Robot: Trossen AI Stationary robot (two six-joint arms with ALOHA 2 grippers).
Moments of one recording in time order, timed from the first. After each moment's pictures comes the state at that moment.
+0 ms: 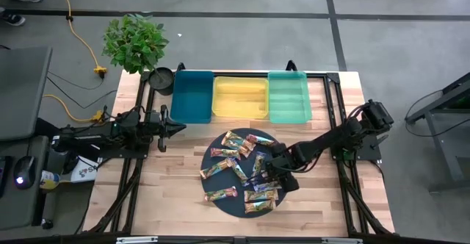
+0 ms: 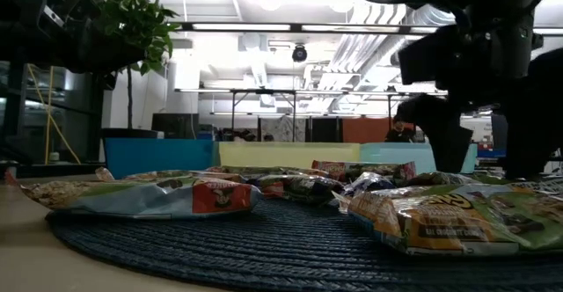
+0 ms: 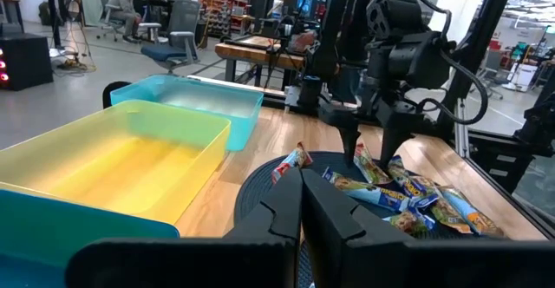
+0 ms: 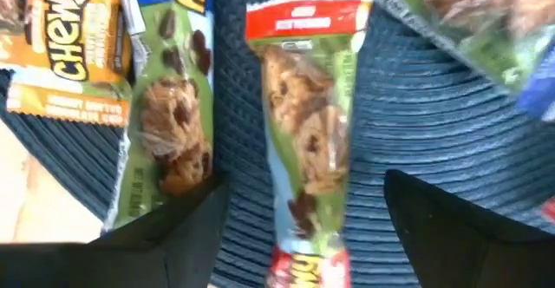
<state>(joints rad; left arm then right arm) 0.09 0.01 0.05 -0.03 -0.01 -0.14 0.37 1.69 0.90 -0.54 -0.01 0.15</state>
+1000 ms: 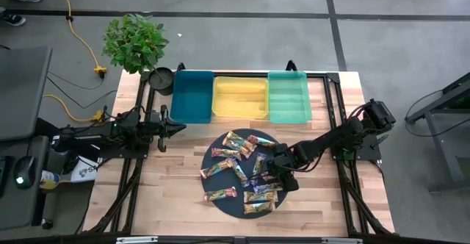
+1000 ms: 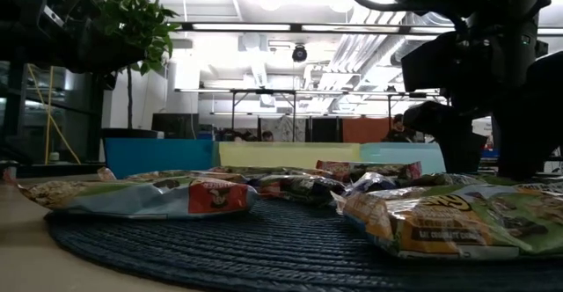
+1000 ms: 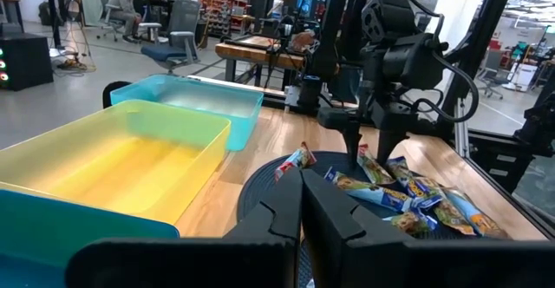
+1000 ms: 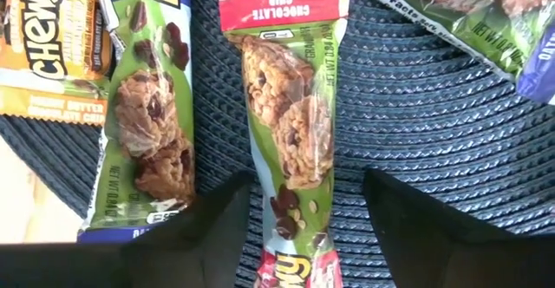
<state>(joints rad) 0.09 0.01 0.05 -0.03 -0.01 -0.14 0.37 1.68 0.86 -0.47 -0.03 0.21</state>
